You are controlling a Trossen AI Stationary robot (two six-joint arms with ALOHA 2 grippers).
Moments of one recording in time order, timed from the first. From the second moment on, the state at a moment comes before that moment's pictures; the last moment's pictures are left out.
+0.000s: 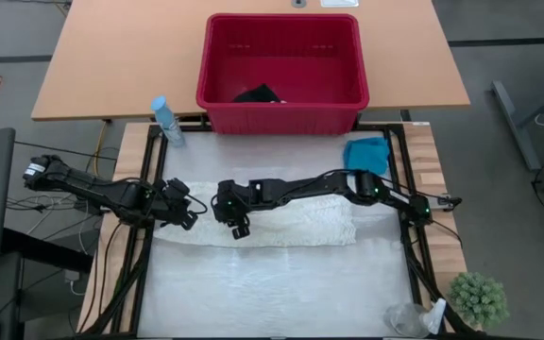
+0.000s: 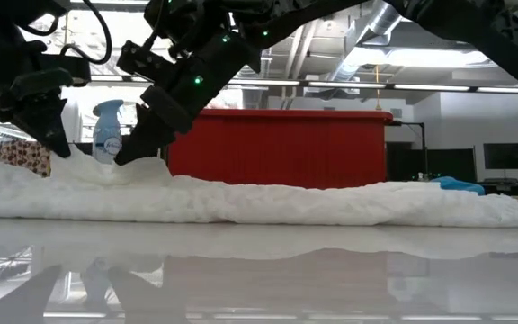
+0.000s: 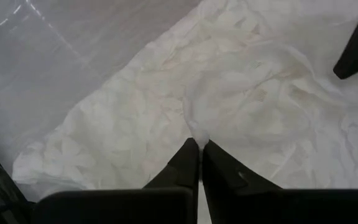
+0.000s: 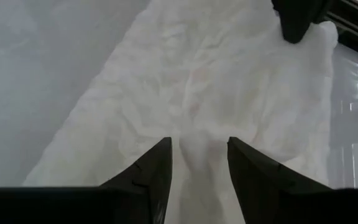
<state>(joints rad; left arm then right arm) -0.24 0.80 0.52 -0.91 -0.49 -0.98 0.01 2.41 2.09 -0.43 -0.02 -0.40</state>
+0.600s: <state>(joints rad) -0.24 0.80 0.52 -0.90 -0.49 -0.97 0.02 2.41 2.09 -0.43 0.03 -0.42</state>
